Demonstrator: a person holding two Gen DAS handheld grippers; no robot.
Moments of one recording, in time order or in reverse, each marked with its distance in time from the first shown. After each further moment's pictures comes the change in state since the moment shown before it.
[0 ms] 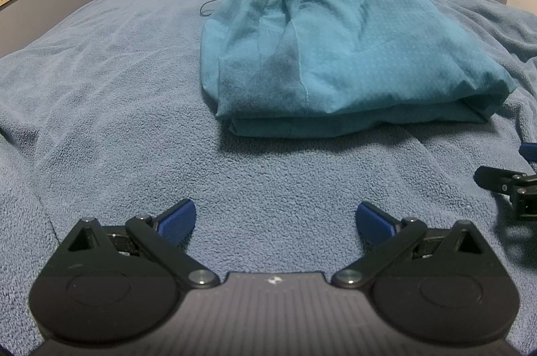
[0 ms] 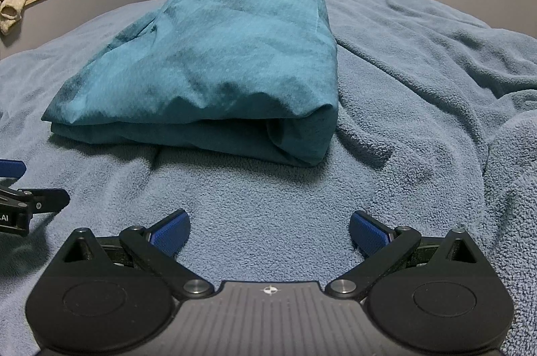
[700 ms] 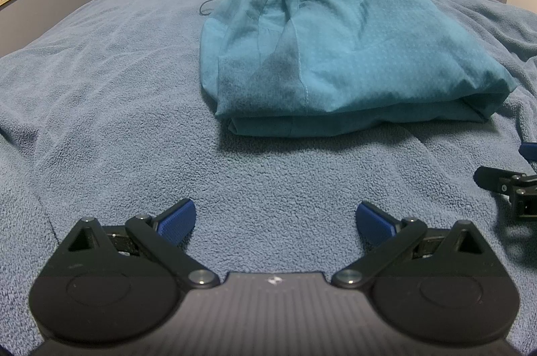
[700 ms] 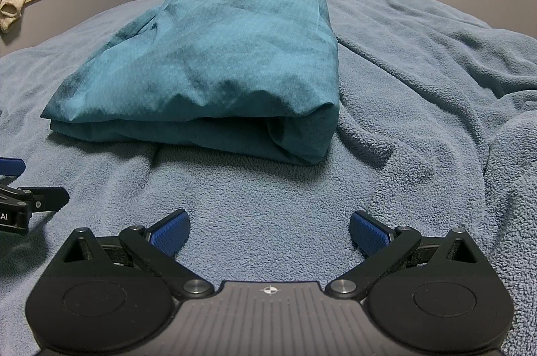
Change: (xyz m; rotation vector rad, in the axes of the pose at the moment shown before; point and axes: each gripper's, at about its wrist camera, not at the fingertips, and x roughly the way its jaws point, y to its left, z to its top) left arm 0.000 0.000 0.000 -0.001 0.000 0.000; right arm 0.001 0.001 0.000 -0.001 0.002 -0.002
